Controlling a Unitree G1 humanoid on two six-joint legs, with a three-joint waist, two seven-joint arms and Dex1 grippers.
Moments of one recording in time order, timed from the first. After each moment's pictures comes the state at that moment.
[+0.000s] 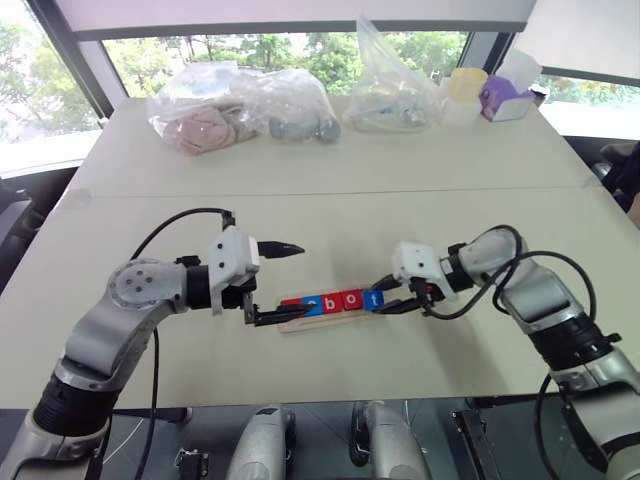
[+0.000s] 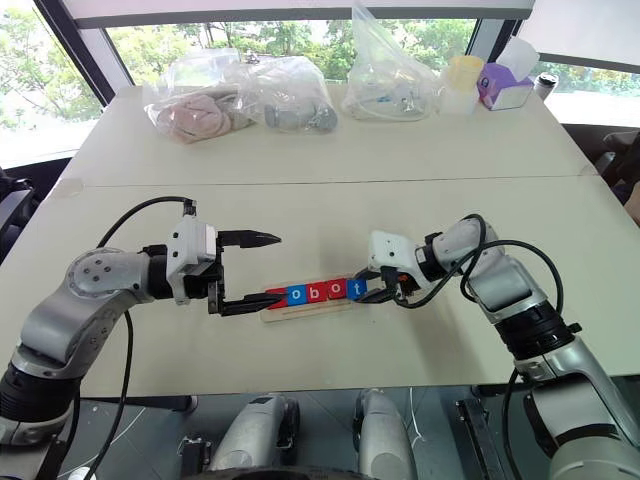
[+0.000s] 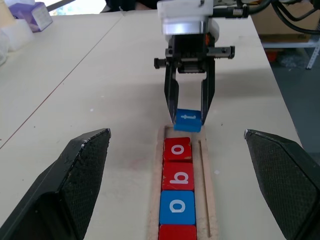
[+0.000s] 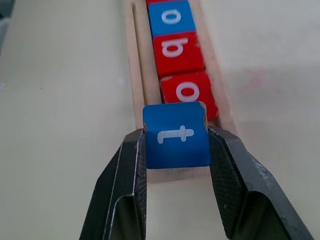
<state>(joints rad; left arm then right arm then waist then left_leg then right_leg) -0.30 0.71 -0.06 -0.44 -0.49 0.41 -1.00 -0.60 -0.75 0.34 0.05 0.10 0.30 1.38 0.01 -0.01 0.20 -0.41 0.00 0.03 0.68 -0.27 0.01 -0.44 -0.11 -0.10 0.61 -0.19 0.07</state>
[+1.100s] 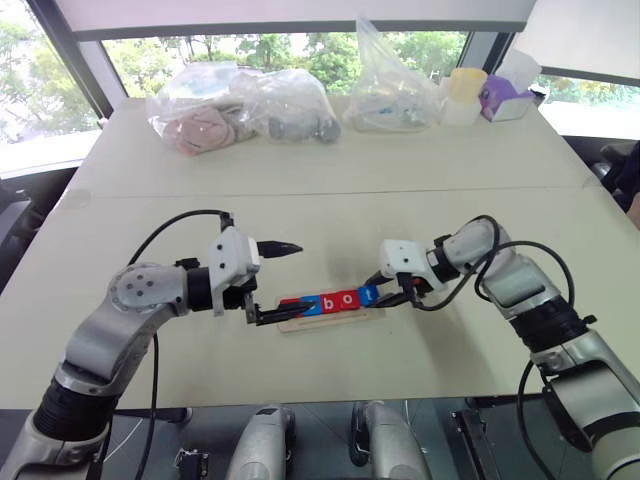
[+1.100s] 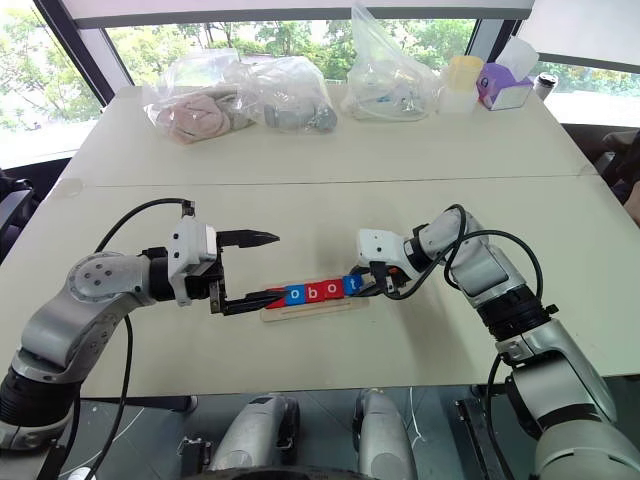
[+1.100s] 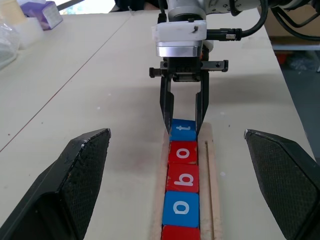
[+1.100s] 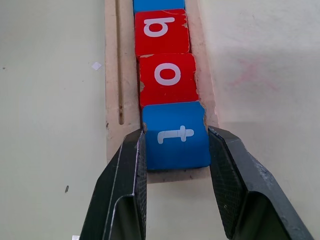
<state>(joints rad) -0.28 0.70 -0.06 -0.46 -0.49 0.41 -0.95 -0.70 -0.68 0.39 0.19 0.01 0.23 1.42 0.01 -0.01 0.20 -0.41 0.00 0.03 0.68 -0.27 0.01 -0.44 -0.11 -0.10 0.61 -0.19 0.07</state>
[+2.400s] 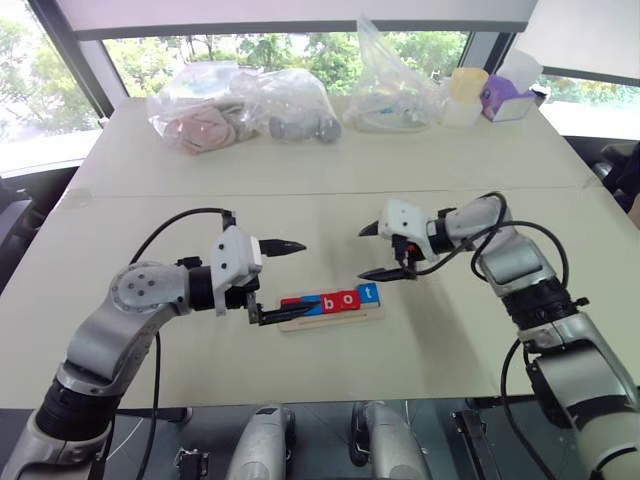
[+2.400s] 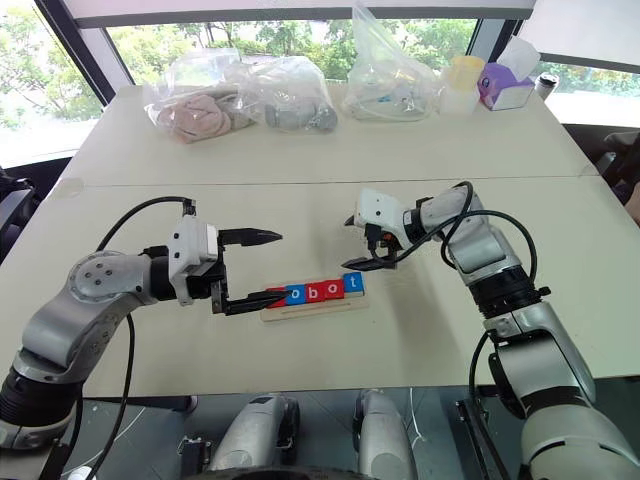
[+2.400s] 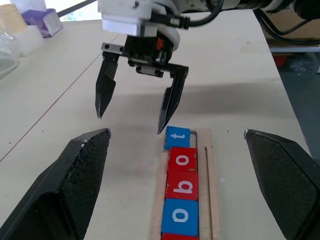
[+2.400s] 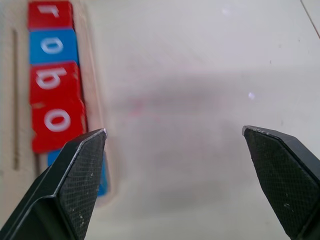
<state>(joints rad) -0.29 0.69 -0.06 -0.47 -0.49 0.41 -0.95 -0.78 -0.61 0.31 0.34 -0.01 0.16 1.24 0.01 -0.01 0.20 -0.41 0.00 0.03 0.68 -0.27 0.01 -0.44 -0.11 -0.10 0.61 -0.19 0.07</state>
